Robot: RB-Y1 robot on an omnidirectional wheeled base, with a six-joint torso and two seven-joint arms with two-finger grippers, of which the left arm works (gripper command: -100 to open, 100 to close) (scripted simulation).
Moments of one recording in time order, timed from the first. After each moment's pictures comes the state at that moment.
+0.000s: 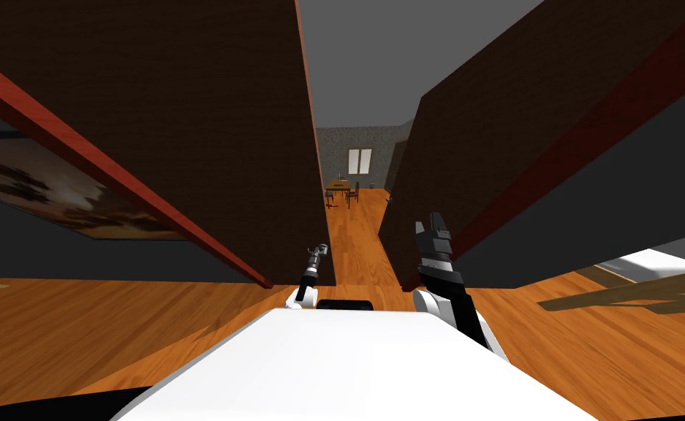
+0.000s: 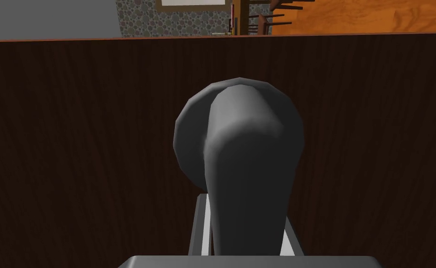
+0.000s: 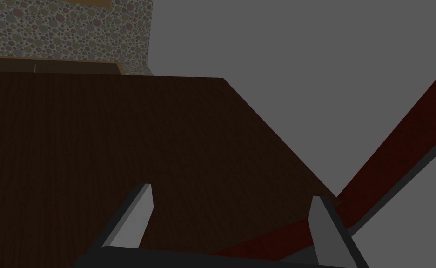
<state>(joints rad) -0.07 -0.01 0.01 -0.74 0.02 -0.77 -0.04</state>
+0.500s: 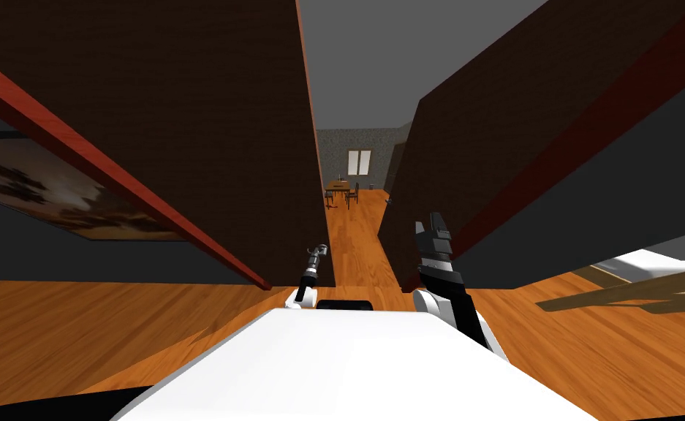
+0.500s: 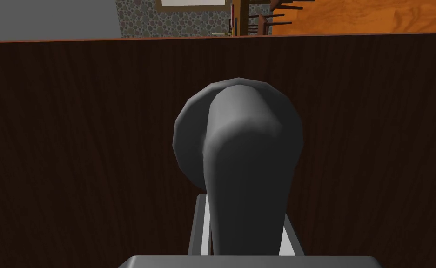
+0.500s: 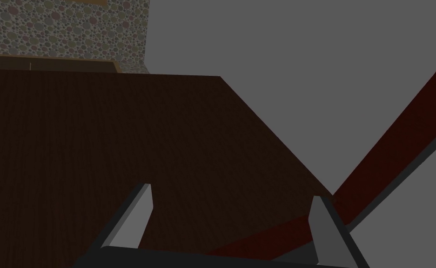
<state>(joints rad) -0.08 0.00 0.02 -0.72 0.03 -0.77 -0.04</state>
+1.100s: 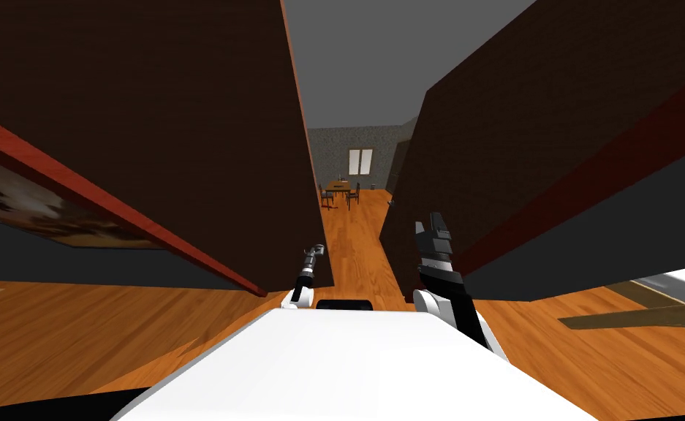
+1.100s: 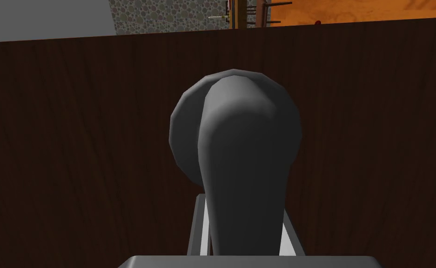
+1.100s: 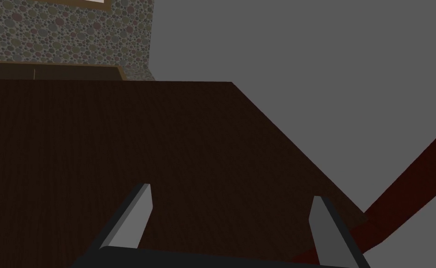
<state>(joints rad) -0.06 0.02 0.04 -0.75 0.04 -0.76 -0.05</state>
